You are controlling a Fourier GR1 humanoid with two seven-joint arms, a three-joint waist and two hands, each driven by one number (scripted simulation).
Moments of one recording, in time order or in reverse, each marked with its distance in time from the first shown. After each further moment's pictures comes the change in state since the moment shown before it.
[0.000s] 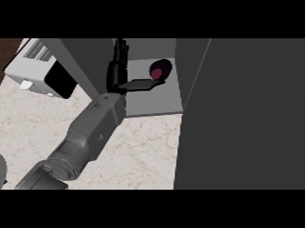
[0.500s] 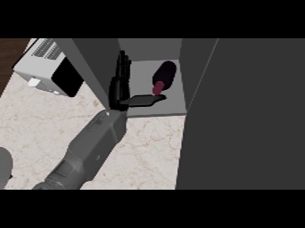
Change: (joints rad) left arm 0.216 0.002 -0.257 -0.259 0.163 0.085 0.044; right arm 0.006 -0.015 -0.023 -0.001 0.005 -0.010 -0.005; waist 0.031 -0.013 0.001
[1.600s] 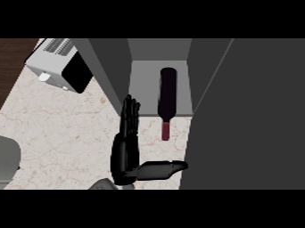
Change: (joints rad) left arm 0.605 0.086 -0.447 -1.015 -0.115 0.461 0.195; right arm 0.049 -0.025 -0.051 -0.023 0.011 0.007 -0.009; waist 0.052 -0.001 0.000
